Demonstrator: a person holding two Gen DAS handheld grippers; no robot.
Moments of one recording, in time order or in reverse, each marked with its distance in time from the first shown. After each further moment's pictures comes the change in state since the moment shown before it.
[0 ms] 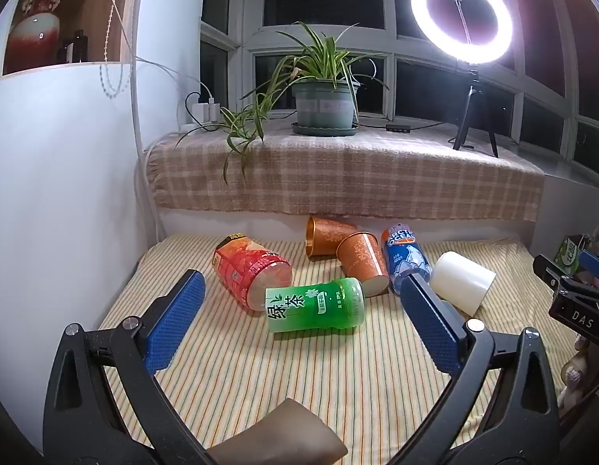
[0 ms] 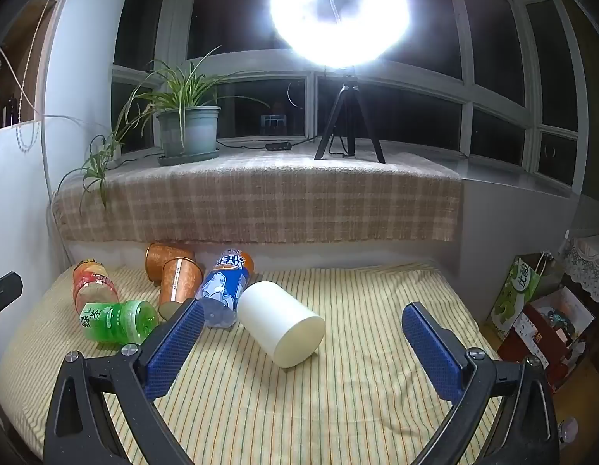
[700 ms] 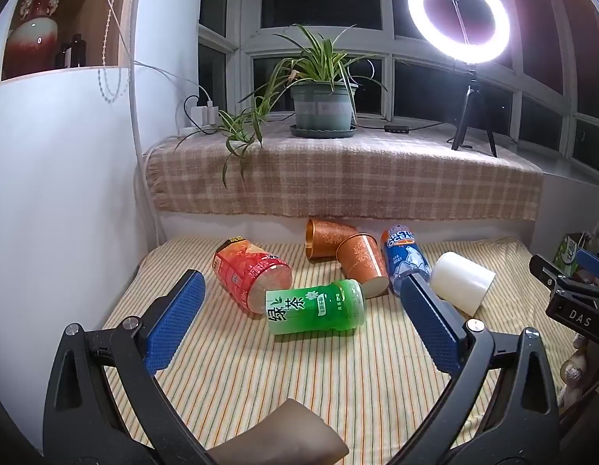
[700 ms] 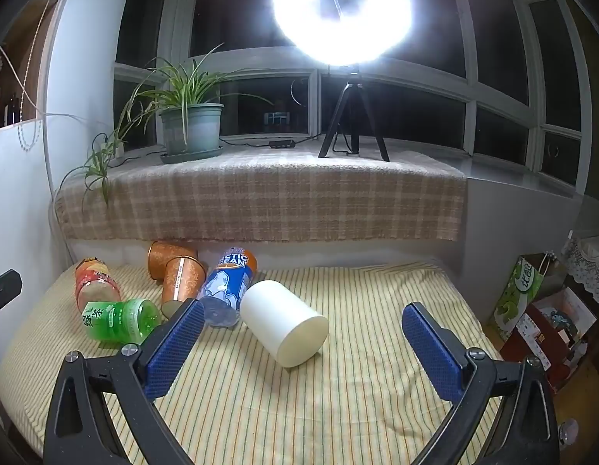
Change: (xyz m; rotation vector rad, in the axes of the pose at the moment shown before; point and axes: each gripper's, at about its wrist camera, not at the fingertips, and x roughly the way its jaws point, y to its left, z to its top) left arm -0.001 -0.002 0.001 0.013 -0.013 0.003; right arm 0.002 -0.001 0.000 0.005 0.011 0.003
